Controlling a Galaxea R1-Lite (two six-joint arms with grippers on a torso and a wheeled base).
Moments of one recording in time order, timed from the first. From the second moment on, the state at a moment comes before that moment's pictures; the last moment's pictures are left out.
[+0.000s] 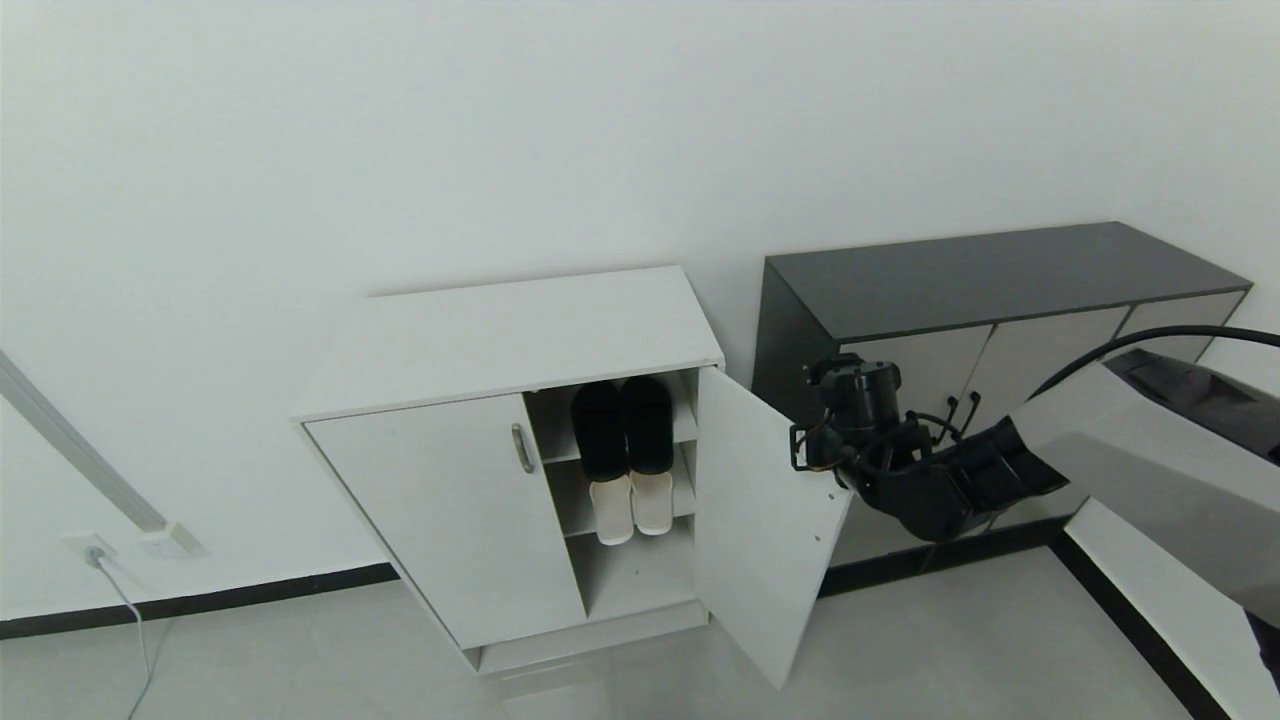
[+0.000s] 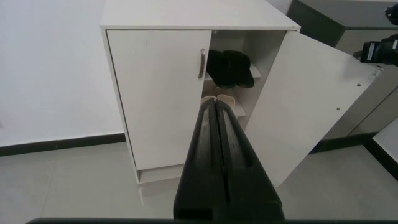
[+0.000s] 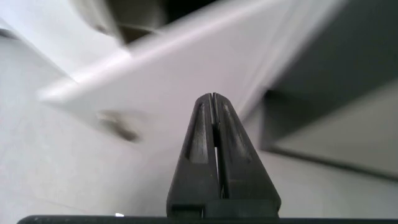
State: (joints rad) left arm 0.00 0.00 0.00 0.00 0.01 -0.10; right arm 0.50 2.30 -1.33 -0.58 -0.40 0.14
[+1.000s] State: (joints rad) left arm 0.00 0.00 0.00 0.00 0.01 -0.10; right arm 0.63 2.18 -1.14 -0.73 -0.37 0.07
